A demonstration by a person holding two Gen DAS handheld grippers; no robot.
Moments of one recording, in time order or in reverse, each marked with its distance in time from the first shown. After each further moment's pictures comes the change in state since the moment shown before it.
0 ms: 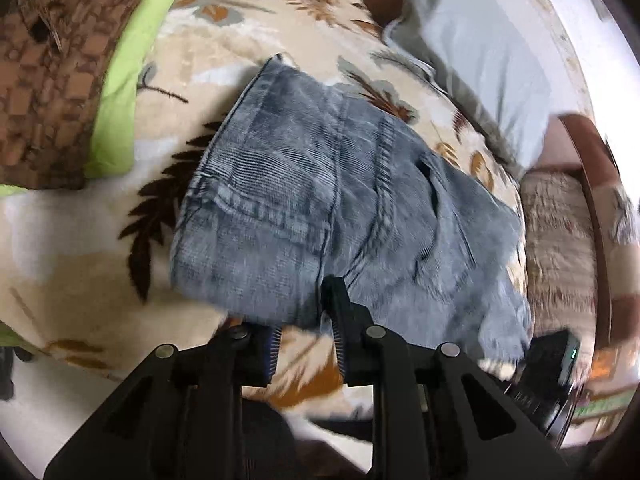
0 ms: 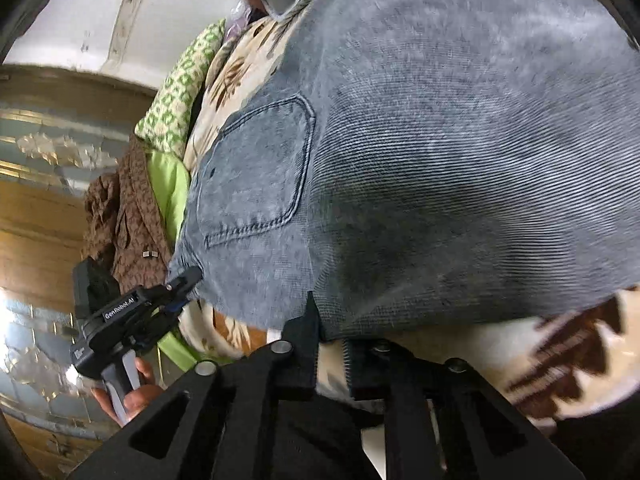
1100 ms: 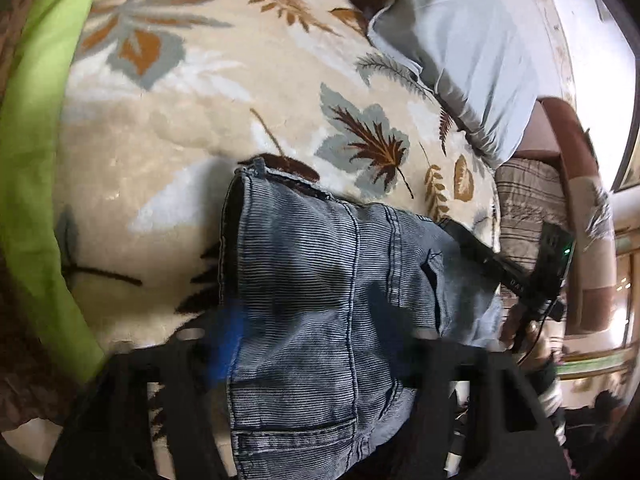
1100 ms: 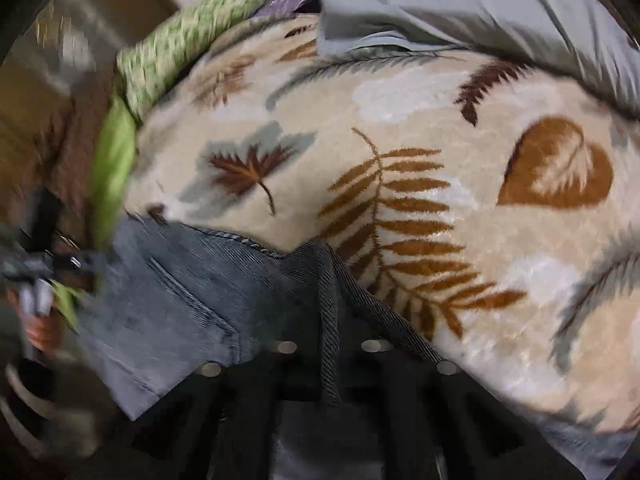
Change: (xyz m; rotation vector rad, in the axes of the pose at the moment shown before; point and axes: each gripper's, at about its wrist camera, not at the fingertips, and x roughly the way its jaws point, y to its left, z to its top) left arm 0.046 0.013 0.122 0.061 0.162 -0.135; right arm 0.038 0.052 0.183 -0.541 0.062 -0.352
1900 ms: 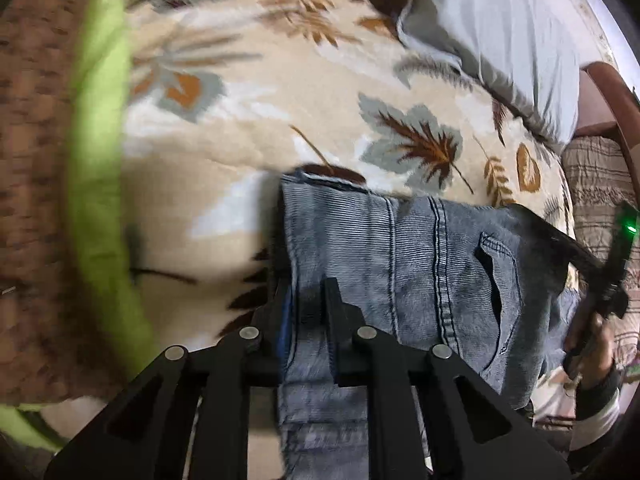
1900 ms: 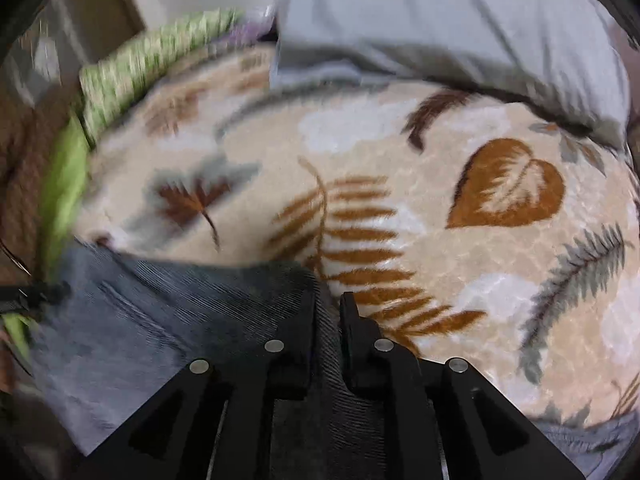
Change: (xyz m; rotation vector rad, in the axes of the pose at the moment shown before) left arm -0.012 -0.024 -0.018 0.081 -0.111 0.357; right arm -0.019 -0.018 -0.008 0.100 -0.165 -0.120
